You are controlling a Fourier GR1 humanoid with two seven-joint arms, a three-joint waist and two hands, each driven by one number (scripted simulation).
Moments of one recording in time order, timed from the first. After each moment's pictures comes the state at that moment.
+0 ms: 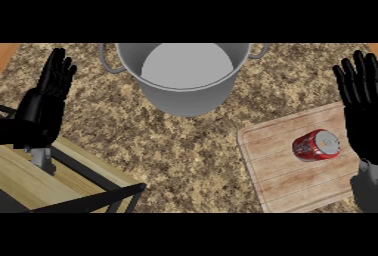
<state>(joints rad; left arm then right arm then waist) -0.28 0.37 -0.05 -1.58 0.18 0.19 0.03 -0.20 -0.38 -0.02 -1.66 -0.37 -0.06 -0.20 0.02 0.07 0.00</state>
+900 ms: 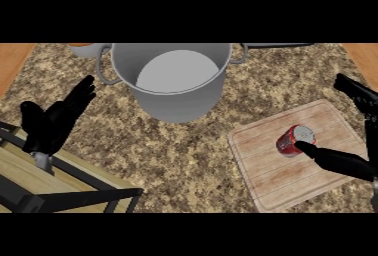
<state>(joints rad) -0.25 0.42 -0.09 -1.46 0.18 -0.04 0.20 -0.08 -0.49 0.05 -1.80 -0.06 -0.21 -0.22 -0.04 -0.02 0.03</state>
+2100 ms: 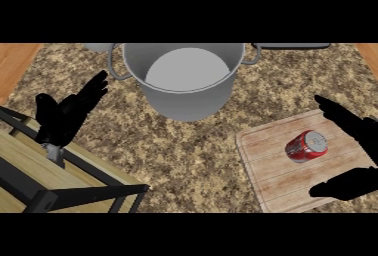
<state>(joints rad) -0.31 0.37 -0.08 -1.44 0.15 -0.10 0.22 -0.10 -0.75 0.17 -1.86 -0.19 0.10 0.51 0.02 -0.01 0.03</state>
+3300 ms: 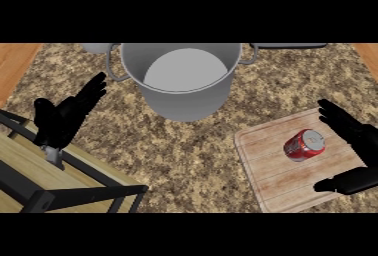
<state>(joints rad) -0.29 0.35 -0.05 -1.44 0.10 -0.13 0.21 -0.05 -0.63 0.06 -1.61 -0.31 0.22 0.19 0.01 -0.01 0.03</state>
